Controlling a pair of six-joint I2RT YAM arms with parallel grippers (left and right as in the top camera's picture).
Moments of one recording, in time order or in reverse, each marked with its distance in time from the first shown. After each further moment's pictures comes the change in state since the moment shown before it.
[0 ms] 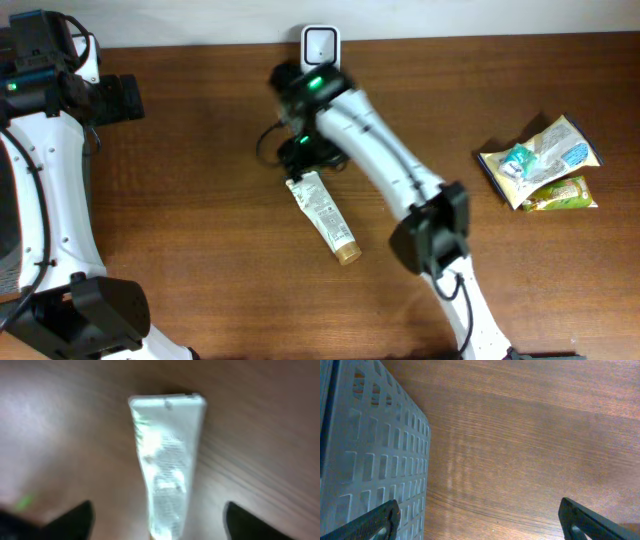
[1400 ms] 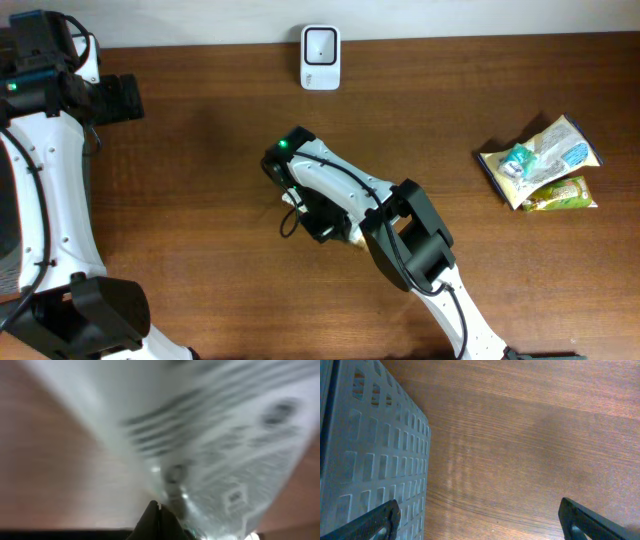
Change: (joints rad) left arm 0.000 0.000 0.000 0.000 0.000 0.000; right arm 0.155 -0.004 -0.520 0.000 0.233 0.103
